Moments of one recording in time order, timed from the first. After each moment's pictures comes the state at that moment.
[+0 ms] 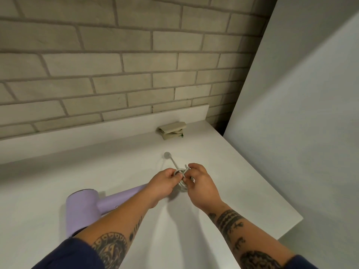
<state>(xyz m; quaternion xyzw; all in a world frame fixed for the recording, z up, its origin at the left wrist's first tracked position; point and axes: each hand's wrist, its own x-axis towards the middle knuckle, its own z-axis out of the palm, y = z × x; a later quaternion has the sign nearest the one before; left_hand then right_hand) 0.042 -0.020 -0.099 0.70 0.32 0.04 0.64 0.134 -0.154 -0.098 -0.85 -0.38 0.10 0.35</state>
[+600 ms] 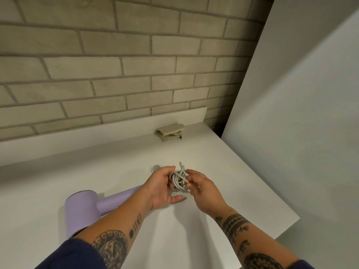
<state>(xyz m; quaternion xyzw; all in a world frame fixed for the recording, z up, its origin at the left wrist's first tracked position) 0.039 -0.022 -0.088 0.41 0.32 -0.02 0.85 0.140 -0.174 -0.110 -0.81 -0.42 0.14 0.39</state>
